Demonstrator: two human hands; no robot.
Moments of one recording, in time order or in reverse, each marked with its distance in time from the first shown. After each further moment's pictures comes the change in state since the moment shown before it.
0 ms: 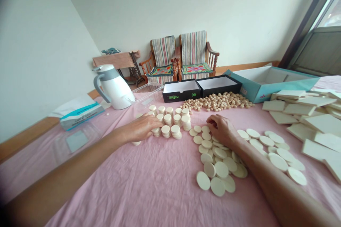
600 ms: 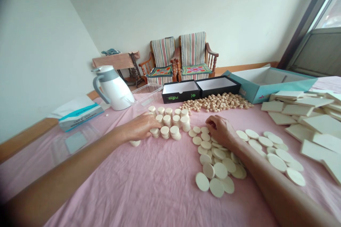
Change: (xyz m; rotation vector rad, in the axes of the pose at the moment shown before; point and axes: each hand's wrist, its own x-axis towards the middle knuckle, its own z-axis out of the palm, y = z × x) left_hand 0.007 0.003 -0.010 0.025 -0.101 -0.040; right_hand 0.000 0.005 0.002 -0.020 -0.012 -0.010
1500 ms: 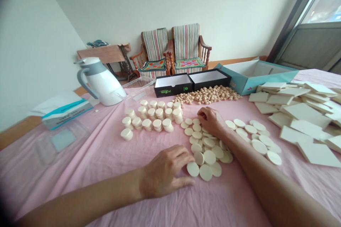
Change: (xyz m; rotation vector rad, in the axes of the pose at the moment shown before) left_hand 0.001 0.139 0.050 -0.444 0.185 0.200; right_hand 0.001 -0.006 -0.002 0.038 0.040 -0.010
